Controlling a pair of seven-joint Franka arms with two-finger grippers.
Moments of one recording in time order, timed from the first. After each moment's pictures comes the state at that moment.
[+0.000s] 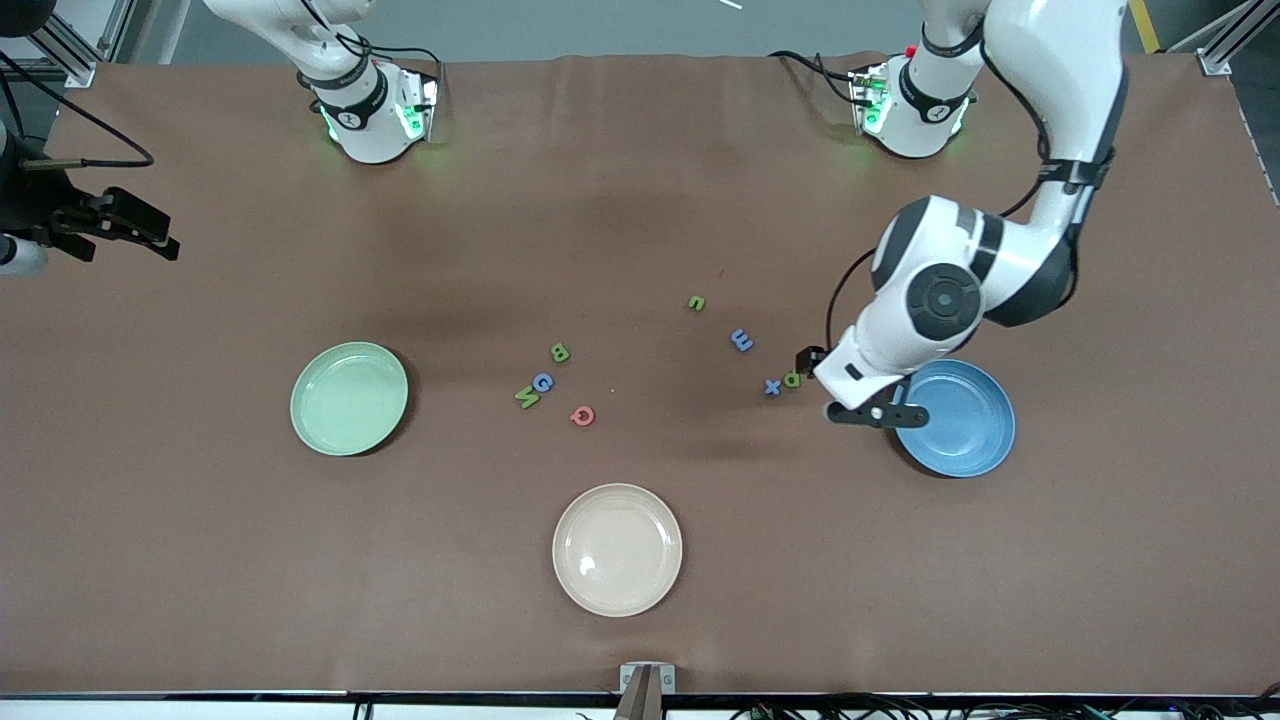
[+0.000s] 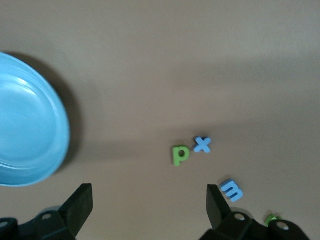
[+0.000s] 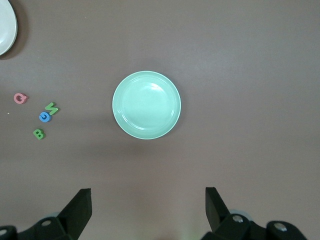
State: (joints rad) left arm -0.33 0.40 -0.11 -1.82 0.00 2.10 -0.36; right arm 0.00 -0.08 -0.03 -1.68 0.02 1.56 -0.02
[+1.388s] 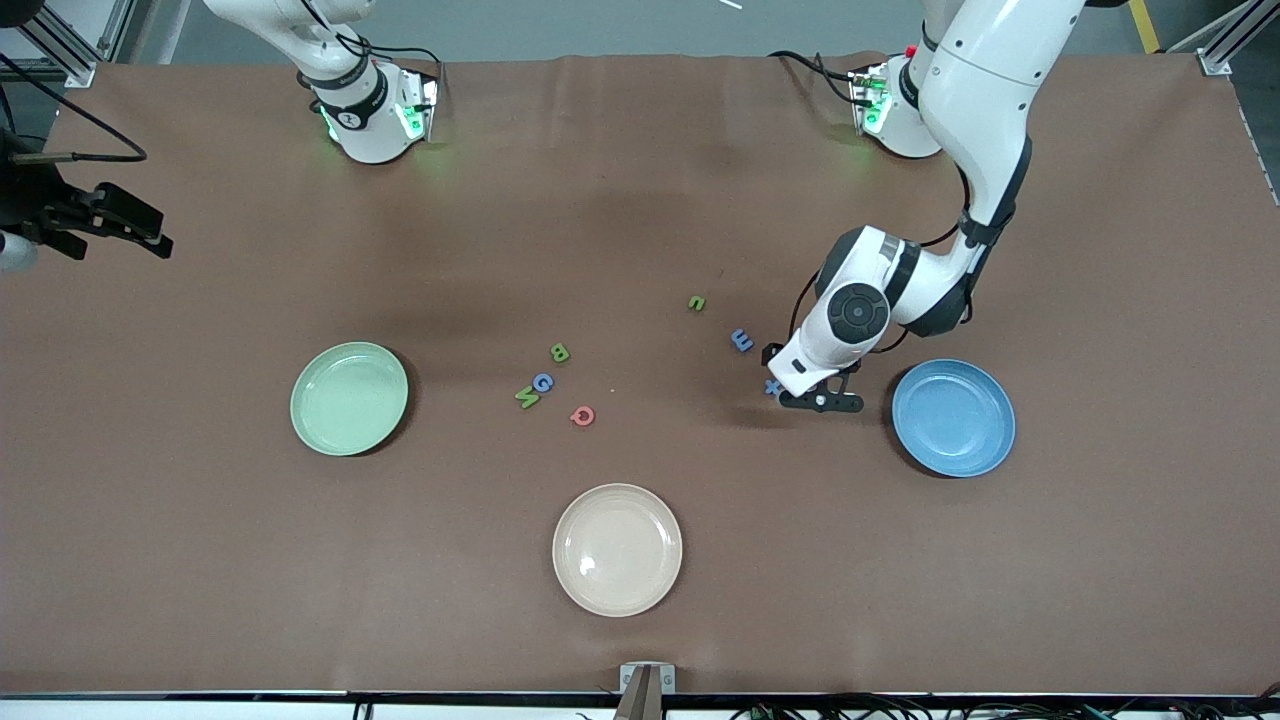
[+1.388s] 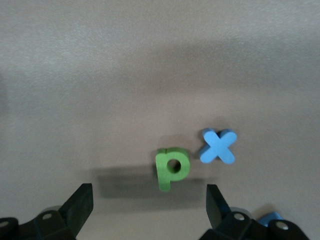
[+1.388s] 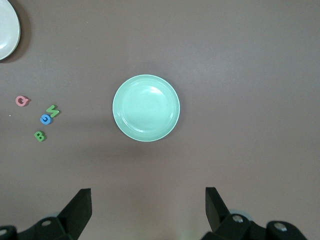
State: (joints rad) left arm -0.37 0.55 -0.10 -2.01 0.03 2.41 -0.39; right arm 0.00 -0.08 -0.03 -1.66 0.02 1.55 -0.02
